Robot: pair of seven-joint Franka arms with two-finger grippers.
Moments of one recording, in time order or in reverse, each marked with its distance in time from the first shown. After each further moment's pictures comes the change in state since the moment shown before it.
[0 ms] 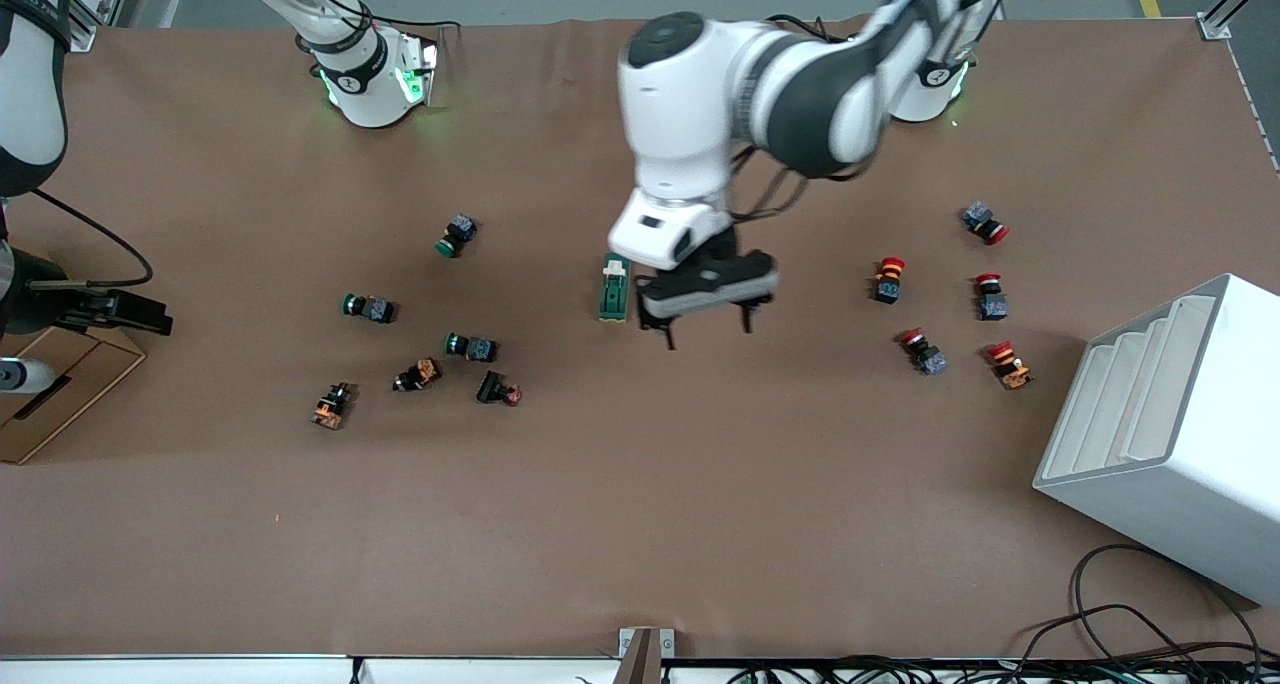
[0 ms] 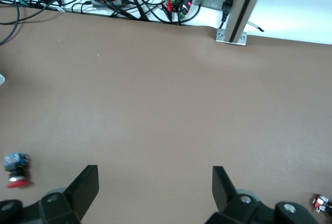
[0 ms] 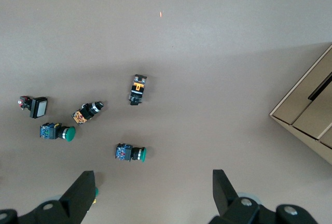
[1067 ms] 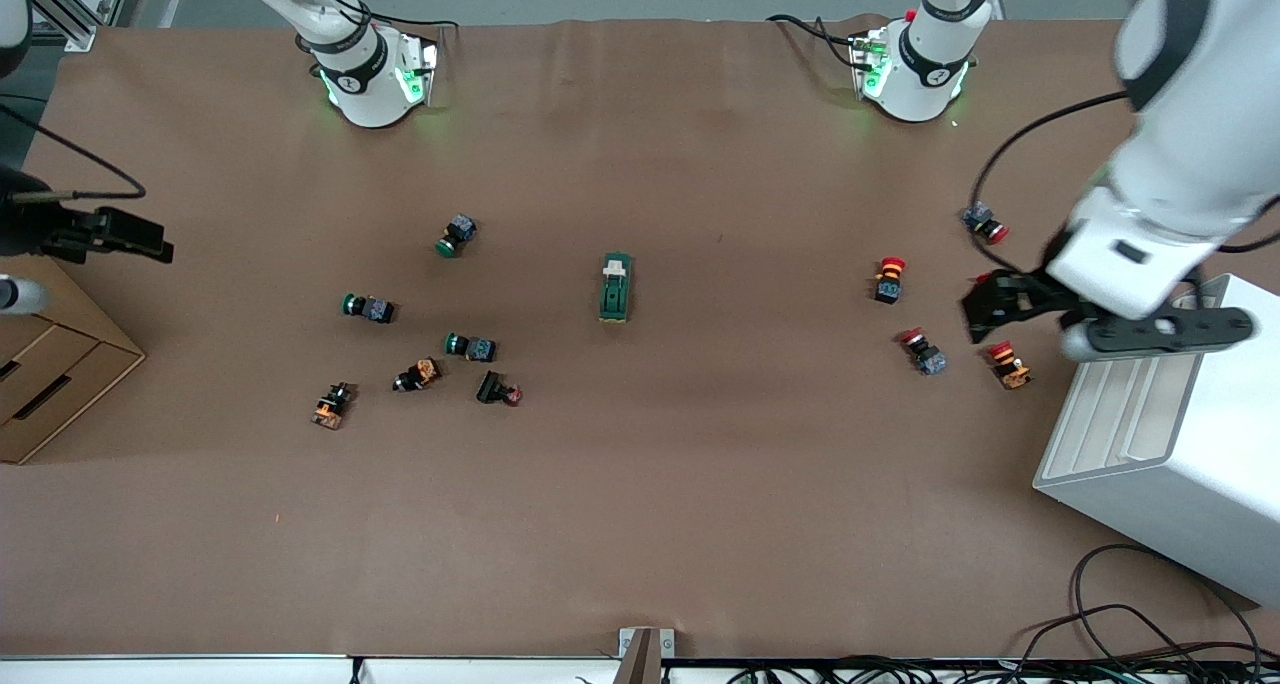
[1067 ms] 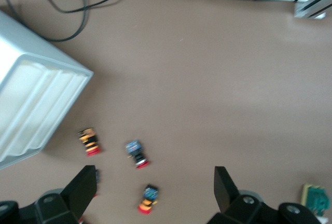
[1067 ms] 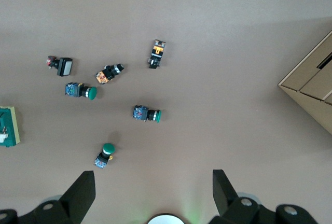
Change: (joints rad) left arm 0.506 -0.202 0.001 0.016 -0.388 -0.304 0.734; right arm 0.025 -0.144 0.027 -0.033 0.032 -0.174 0.000
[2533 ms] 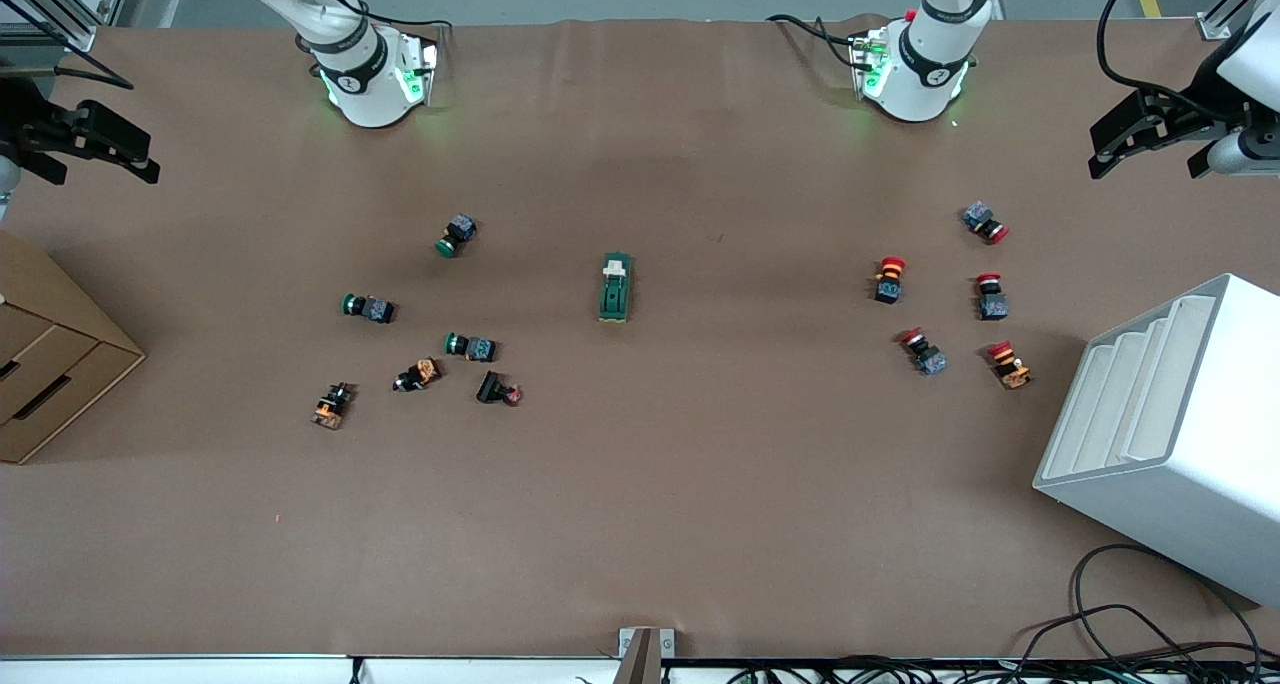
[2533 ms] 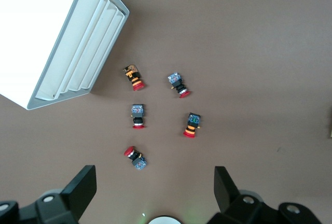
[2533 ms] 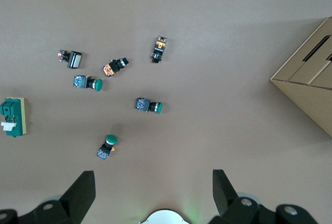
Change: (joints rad) left arm 0.040 -0.346 0.111 -0.239 -0.073 -0.218 0.231; right arm 0.034 -0.230 -0.031 -0.171 0.001 0.037 0.000
